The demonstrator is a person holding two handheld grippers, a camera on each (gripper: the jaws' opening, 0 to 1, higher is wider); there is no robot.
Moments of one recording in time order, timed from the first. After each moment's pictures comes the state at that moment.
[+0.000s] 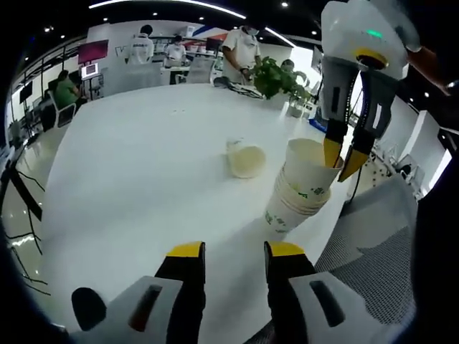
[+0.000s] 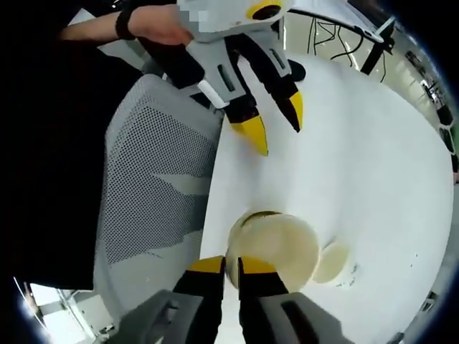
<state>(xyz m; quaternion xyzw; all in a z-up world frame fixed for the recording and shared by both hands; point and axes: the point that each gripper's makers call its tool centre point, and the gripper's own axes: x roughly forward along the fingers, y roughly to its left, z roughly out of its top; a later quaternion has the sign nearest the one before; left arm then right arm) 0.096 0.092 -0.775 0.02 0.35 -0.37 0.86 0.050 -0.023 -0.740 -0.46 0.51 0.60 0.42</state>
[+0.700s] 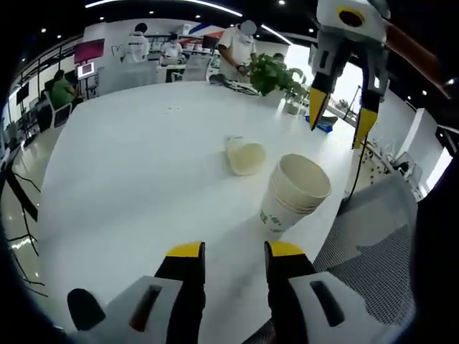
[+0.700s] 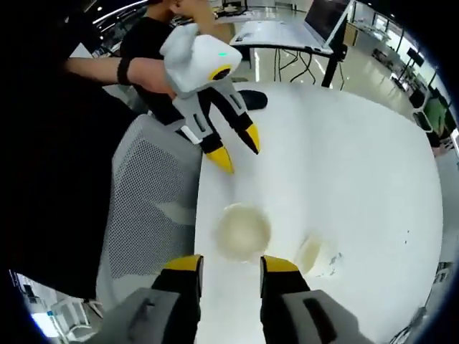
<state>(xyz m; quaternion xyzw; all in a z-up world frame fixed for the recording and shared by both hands) 0.095 0.087 -0.779 0.03 0.36 -0.38 0.85 0.087 -0.044 -0.702 -0.38 0.48 0.59 0.54</state>
